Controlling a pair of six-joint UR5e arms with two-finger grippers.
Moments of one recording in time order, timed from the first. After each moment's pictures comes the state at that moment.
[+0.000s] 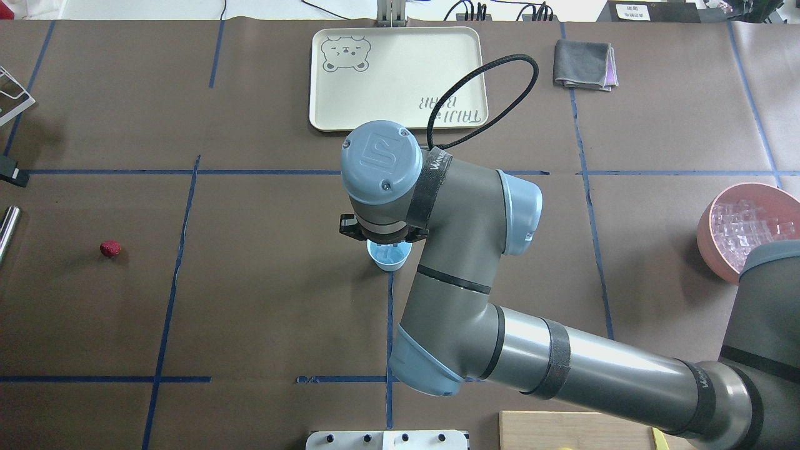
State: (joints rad) left arm -1.22 -1.56 -1.84 -1.80 -2.33 -0.47; right arm 0.46 -0.69 1.64 -1.77 1.79 1.29
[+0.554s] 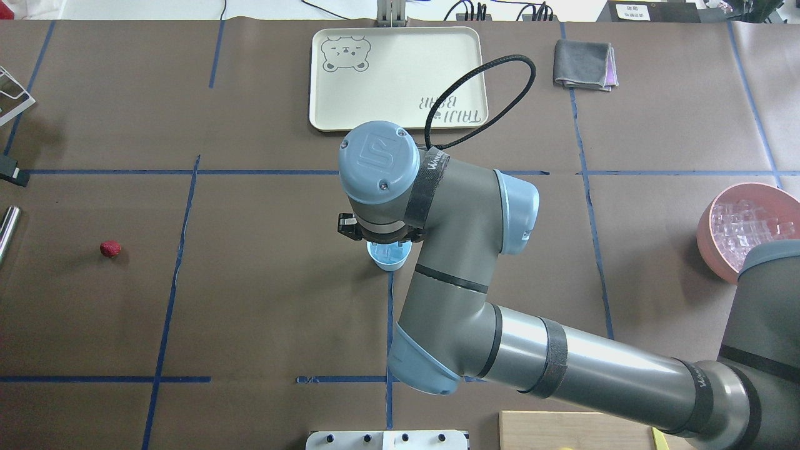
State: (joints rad) left arm -1.22 -1.56 -1.85 -1.80 -2.33 -0.47; right arm 0.46 -0.69 1.64 -1.77 1.79 1.29
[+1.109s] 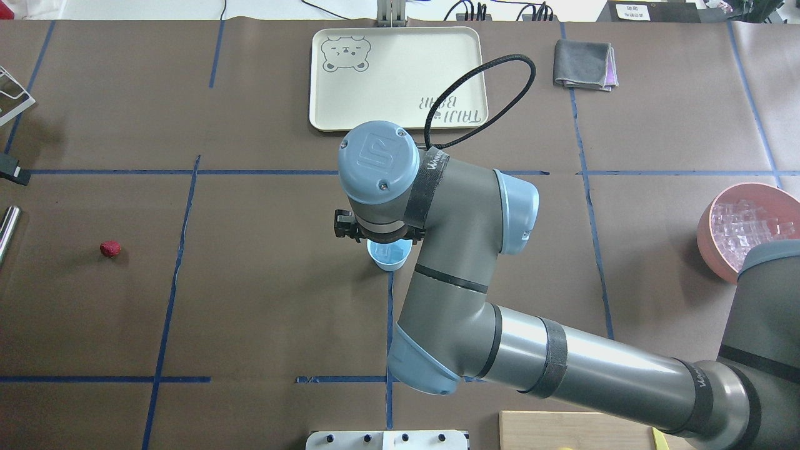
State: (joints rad) left arm -1.22 -1.56 -1.84 -1.80 -2.33 -0.47; right arm 0.46 -0.69 1.64 -1.76 1.79 1.29
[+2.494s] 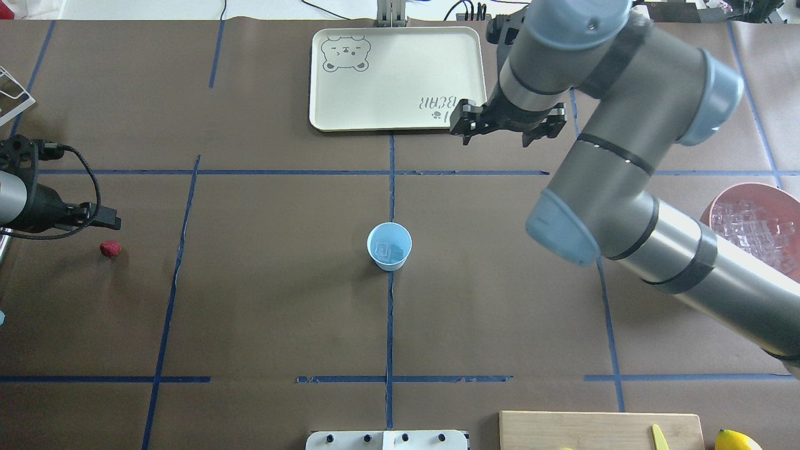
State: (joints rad) left arm -0.88 -1.53 -1.70 -2.27 -2.06 -0.98; right arm 0.81 -0.91 1.83 -1.75 1.98 1.01
